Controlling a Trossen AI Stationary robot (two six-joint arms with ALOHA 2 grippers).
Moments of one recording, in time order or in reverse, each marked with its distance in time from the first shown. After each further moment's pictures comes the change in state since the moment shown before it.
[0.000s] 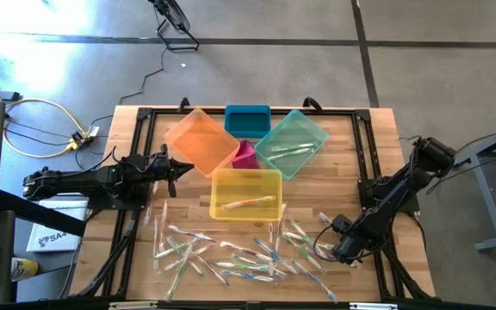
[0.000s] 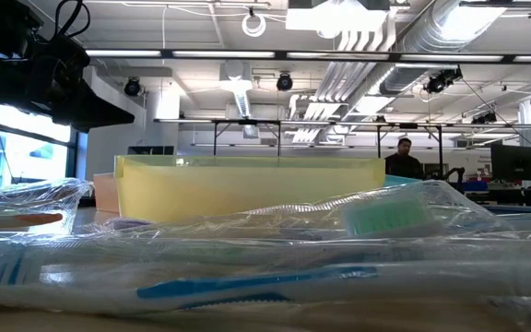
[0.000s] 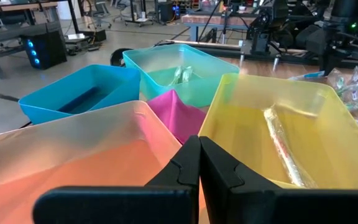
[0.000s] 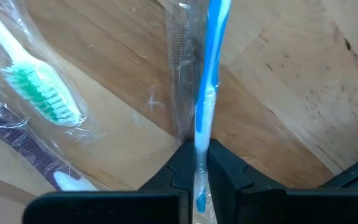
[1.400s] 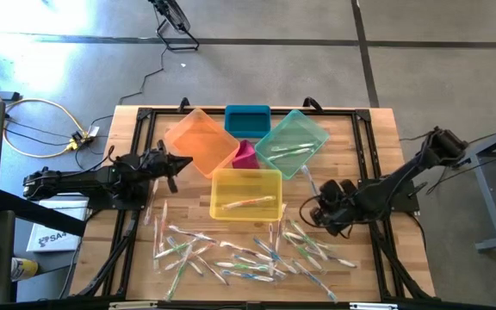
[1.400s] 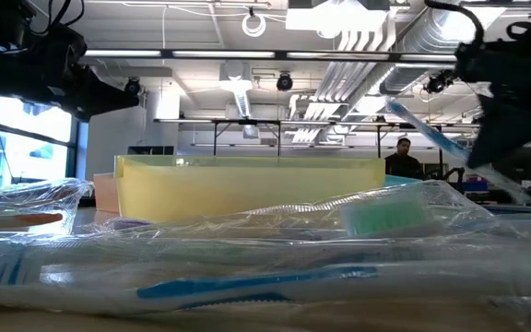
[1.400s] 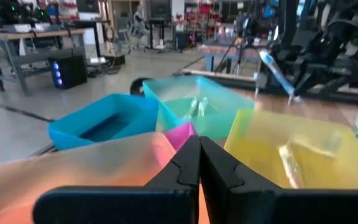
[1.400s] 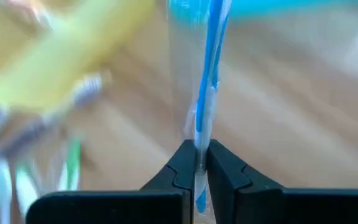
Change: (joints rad) left arm 0.000 0.000 0.000 0.130 -0.078 -0.002; right arm -0.301 -0.249 -0.003 -0.047 0.765 -0.316
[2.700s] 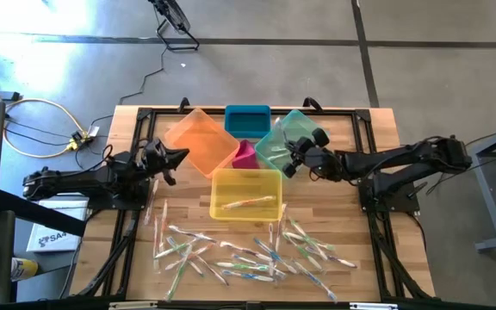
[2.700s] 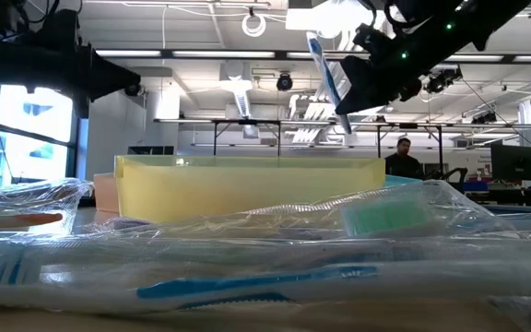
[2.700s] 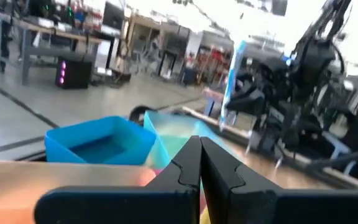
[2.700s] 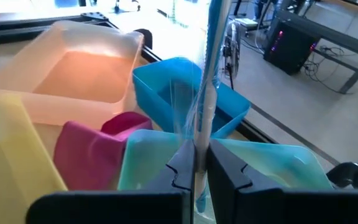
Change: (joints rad) left arm 0.000 0.001 0.040 0.132 -0.072 -0.228; right arm -0.606 0.008 0.002 0.887 0.064 -1.218
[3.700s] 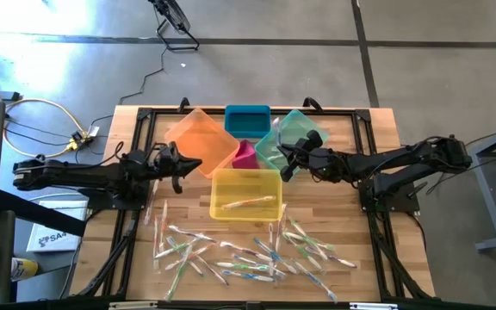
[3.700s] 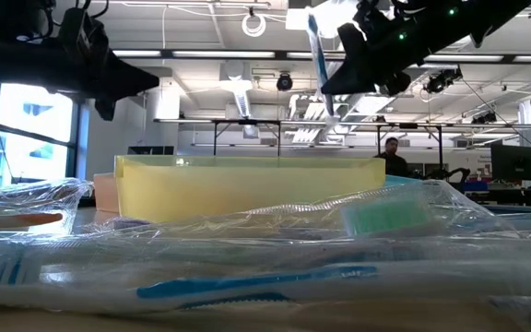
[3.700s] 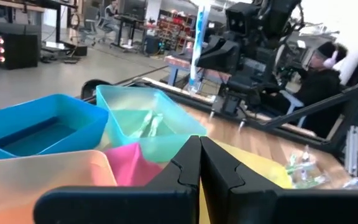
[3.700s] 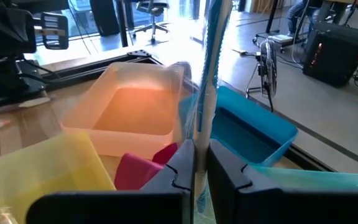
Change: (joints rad) left arm 0.001 0.382 0.040 0.246 0.209 0.017; right arm 0.033 0.000 0.000 0.160 -0.098 0.021
